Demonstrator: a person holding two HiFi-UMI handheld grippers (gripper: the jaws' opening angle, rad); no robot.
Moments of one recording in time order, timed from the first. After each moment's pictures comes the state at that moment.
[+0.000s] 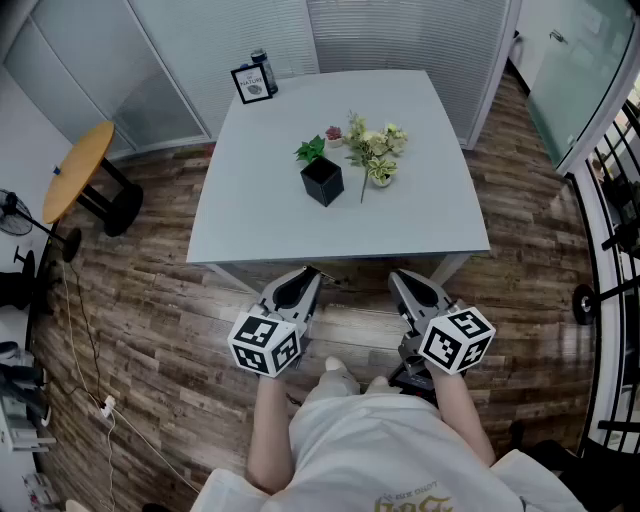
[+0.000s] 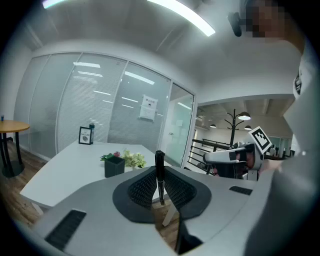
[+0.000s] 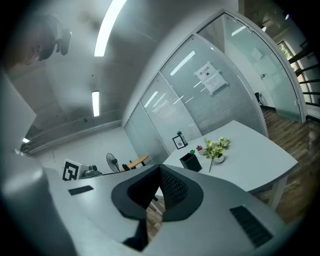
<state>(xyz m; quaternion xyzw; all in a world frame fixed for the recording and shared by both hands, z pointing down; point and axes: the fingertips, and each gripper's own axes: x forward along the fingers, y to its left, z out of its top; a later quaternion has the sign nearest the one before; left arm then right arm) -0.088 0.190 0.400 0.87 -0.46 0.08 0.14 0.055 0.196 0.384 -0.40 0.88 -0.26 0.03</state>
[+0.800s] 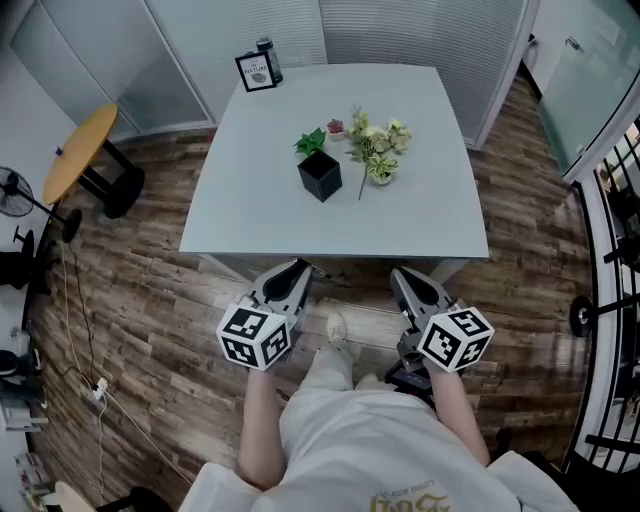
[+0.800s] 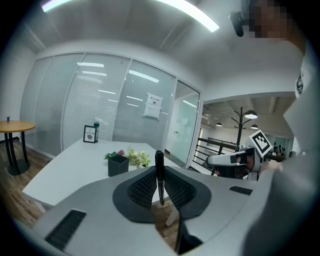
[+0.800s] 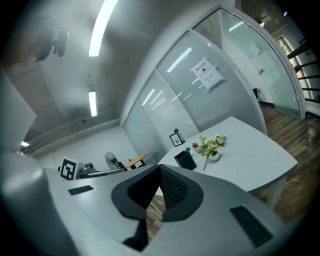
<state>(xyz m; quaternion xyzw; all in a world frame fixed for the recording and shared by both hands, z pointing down) -0.083 0.170 0.407 0.86 -0.49 0.09 0.15 0.081 0.171 0.404 -0.40 0.87 -0.28 0.02</state>
